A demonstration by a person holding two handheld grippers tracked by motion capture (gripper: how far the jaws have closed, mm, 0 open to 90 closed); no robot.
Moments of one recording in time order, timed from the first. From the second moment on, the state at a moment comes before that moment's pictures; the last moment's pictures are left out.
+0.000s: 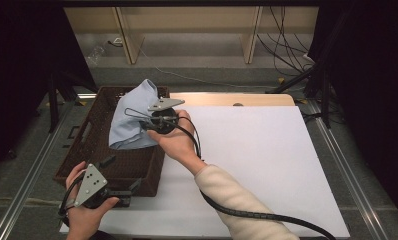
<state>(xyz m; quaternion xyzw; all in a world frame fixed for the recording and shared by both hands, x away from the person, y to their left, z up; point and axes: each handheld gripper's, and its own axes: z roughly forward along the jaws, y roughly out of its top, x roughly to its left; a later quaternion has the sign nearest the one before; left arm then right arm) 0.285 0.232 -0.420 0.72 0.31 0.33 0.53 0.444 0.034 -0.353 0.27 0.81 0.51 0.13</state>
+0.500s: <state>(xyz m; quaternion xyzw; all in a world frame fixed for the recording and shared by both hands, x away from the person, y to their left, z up) 0.285 0.232 -0.420 0.72 0.31 0.33 0.52 0.446 0.042 -0.354 0.27 0.81 0.50 0.13</state>
